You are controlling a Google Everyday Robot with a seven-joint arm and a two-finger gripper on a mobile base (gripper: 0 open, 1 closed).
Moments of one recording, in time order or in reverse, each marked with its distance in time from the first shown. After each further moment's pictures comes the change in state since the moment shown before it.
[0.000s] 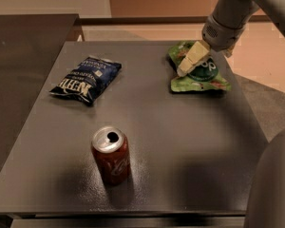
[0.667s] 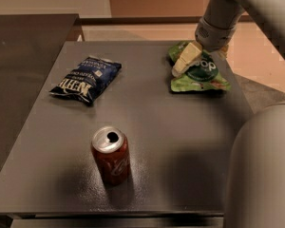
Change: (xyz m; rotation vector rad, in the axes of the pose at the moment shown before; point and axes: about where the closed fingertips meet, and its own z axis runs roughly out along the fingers) arm -0.010 0.001 0.018 -0.013 0.067 0.037
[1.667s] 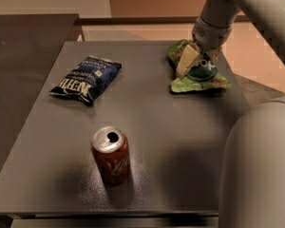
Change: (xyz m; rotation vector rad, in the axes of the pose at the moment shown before) arm -0.004 0.004 0.001 -0.008 0.011 -0.014
